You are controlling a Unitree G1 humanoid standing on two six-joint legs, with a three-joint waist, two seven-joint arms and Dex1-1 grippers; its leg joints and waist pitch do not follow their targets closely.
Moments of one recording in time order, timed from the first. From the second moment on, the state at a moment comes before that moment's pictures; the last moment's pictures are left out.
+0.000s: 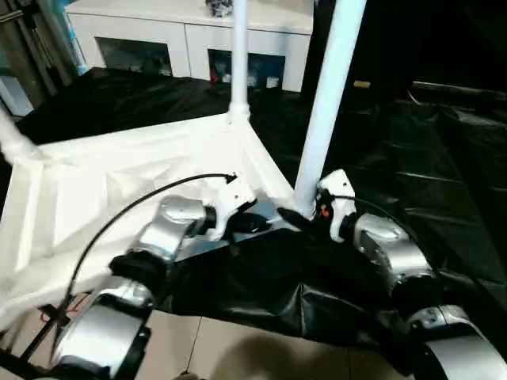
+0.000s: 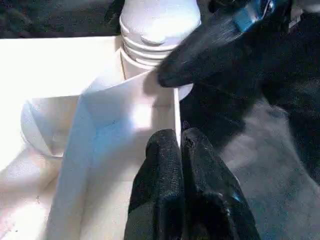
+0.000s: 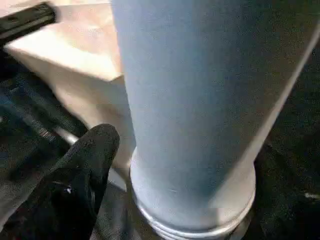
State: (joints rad) left arm -0.70 0.25 -0.25 0.80 0.06 0.01 -1.11; right arm -0.55 -0.23 0.08 0.73 0.11 0.07 0.88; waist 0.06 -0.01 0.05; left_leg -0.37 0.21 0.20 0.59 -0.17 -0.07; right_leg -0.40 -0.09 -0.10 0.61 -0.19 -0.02
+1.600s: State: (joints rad) left arm -0.76 0.15 -0.23 0.89 0.11 0.05 -0.89; right arm -0.66 -0.10 -0.02 0.89 0.10 0.06 0.53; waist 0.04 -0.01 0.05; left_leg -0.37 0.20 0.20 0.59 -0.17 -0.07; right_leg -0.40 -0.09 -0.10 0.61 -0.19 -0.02
